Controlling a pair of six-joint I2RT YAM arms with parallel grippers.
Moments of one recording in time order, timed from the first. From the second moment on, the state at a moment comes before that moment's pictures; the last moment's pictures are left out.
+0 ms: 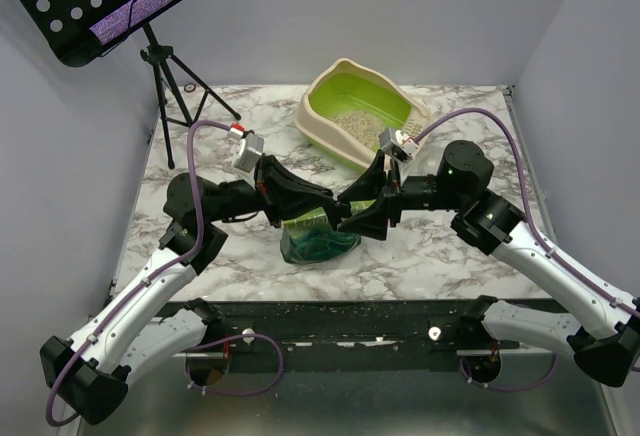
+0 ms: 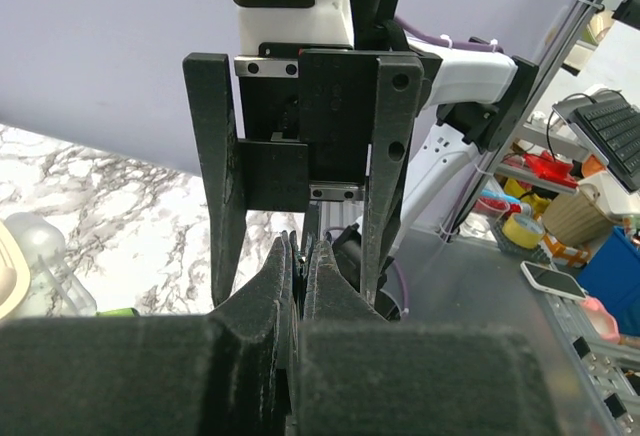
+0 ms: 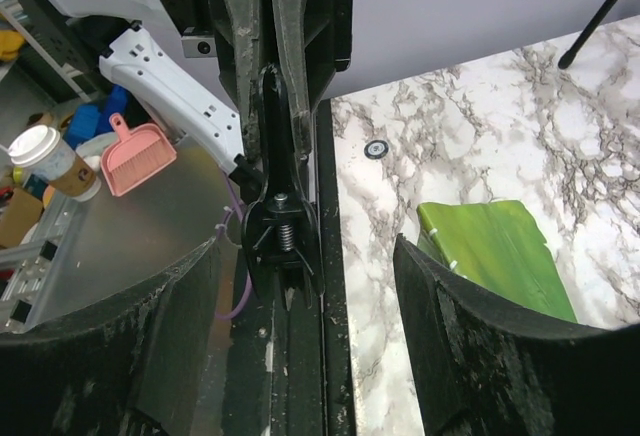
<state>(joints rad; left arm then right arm) -0.58 0.86 0.81 0.47 0.83 -0.62 0.75 1.04 1.04 -0.05 -0.81 0.22</state>
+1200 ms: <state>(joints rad) -0.58 0.77 0.89 0.08 0.83 -0.34 0.79 0.98 1.03 -0.01 -0.67 0.17</state>
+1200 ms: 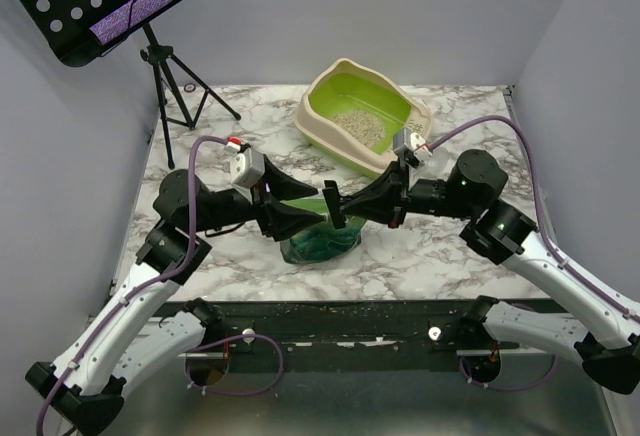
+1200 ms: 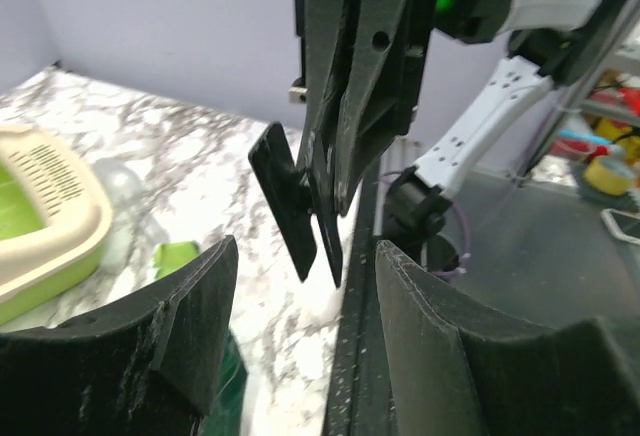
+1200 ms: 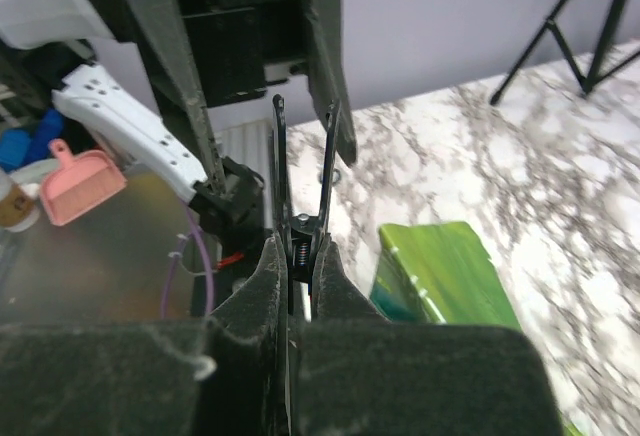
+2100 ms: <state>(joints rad) -0.66 0.90 0.86 -0.34 0.37 0.16 0.79 1.08 1.14 -0.34 -0.27 -0.26</state>
